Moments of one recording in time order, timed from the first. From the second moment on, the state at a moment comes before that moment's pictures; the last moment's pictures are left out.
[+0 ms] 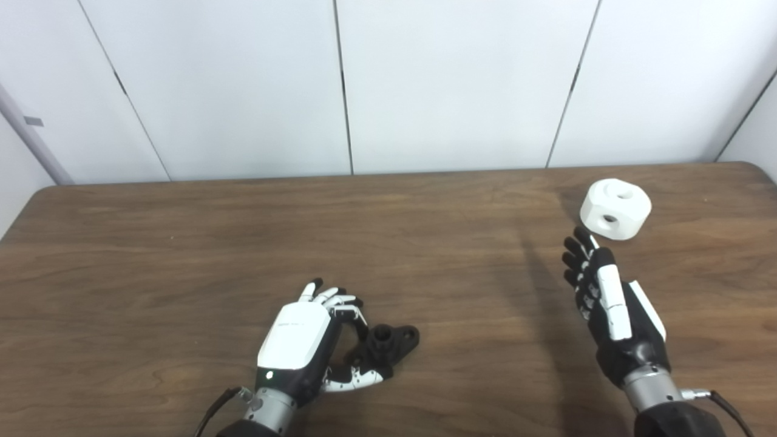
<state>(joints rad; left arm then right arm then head) 0.01 0.27 -0.45 -0.25 0.95 0.15 -0.03 0.09 -0.10 -0.10 -0.48 0.07 0.42 0.03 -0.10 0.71</state>
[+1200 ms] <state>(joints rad) 0.01 0.28 -0.38 -0.21 0.90 0.06 -0.05 -0.22 -0.28 -0.24 -0.39 -0.69 0.48 0.23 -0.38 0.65</state>
